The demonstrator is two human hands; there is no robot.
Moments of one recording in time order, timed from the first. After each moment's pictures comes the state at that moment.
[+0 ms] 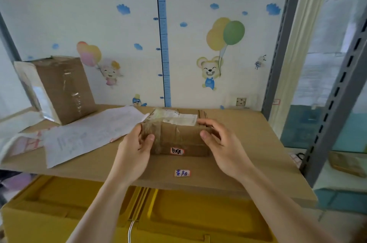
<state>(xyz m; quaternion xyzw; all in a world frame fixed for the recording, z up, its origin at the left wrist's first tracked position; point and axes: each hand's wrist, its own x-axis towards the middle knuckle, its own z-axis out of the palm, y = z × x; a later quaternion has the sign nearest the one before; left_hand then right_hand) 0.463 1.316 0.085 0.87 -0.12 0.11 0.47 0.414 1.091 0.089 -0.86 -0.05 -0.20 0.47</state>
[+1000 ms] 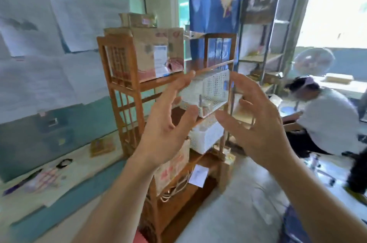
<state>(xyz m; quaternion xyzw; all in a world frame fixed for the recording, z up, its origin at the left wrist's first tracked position) -0.009 0.655 0.140 0.42 -0.68 -0.08 0.60 -0.198 0.603 0.142 -0.76 0.28 -0.55 0.19</state>
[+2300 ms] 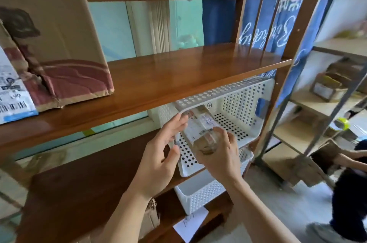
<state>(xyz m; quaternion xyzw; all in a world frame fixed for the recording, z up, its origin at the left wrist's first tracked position) 0.023 0.133 0.008 0.65 -0.52 -0.14 0.54 -0.089 -0.017 -0.055 -0.79 0.45 -0.30 0.29</state>
